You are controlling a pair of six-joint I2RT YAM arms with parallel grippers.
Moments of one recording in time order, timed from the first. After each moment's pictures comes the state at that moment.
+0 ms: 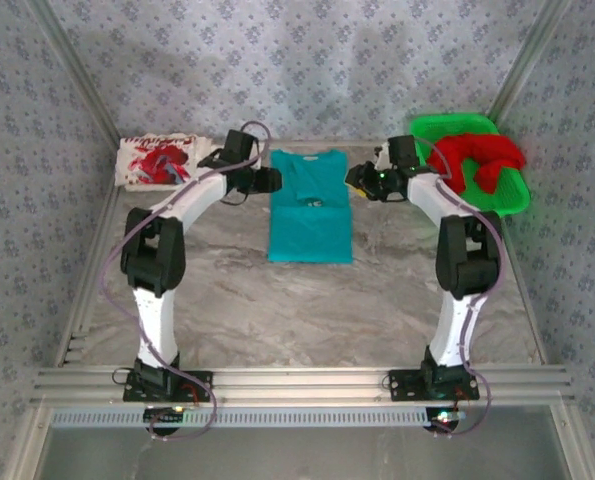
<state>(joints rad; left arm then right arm) -0.39 2.02 1.67 -0.52 0.23 -0.36 0.16 1.92 1.45 -0.36 -0.55 0.62</state>
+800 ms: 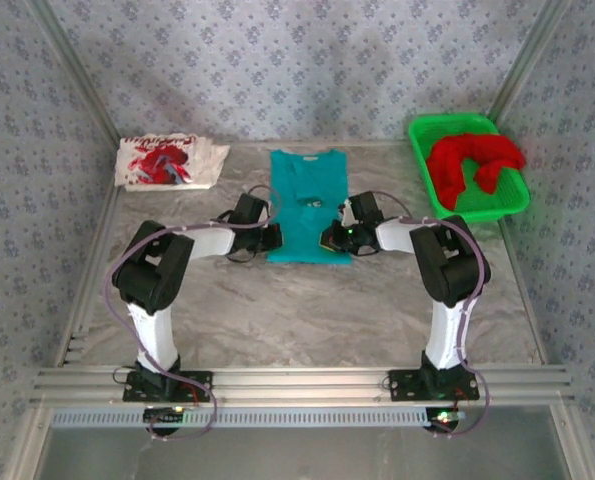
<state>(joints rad) -0.51 1.90 1.03 -0.03 0.24 -0.56 0.38 1.93 1.02 -0.01 -0.53 0.68</state>
